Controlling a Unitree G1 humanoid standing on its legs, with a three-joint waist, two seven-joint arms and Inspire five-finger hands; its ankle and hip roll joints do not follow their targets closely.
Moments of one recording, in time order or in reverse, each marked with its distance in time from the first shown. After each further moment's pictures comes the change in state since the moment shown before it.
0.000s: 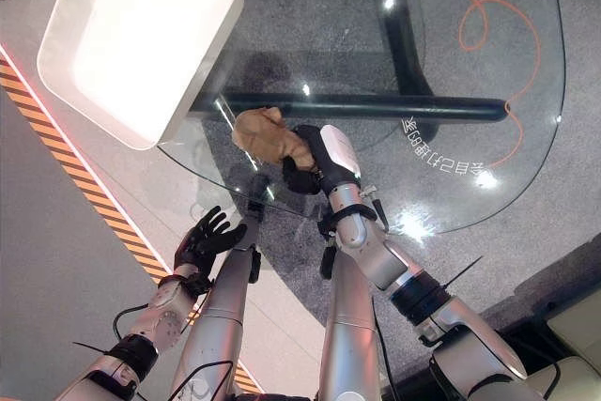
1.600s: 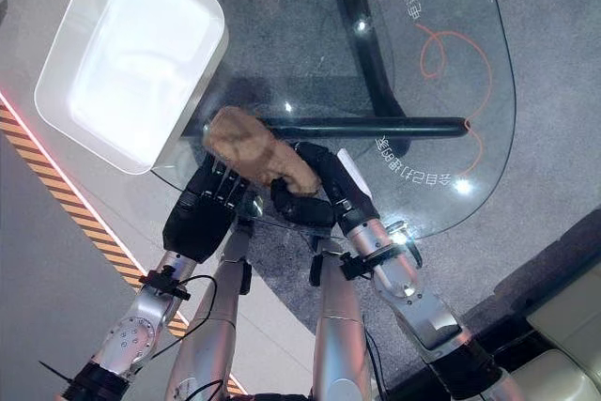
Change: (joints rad) left arm 0.221 0.123 0.027 -0.712 -0.720 0.167 -0.413; right arm 0.351 -0.094 -0.148 -0.390 0.349 -0.268 0.282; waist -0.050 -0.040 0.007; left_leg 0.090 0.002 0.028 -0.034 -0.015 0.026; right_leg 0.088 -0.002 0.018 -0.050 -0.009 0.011
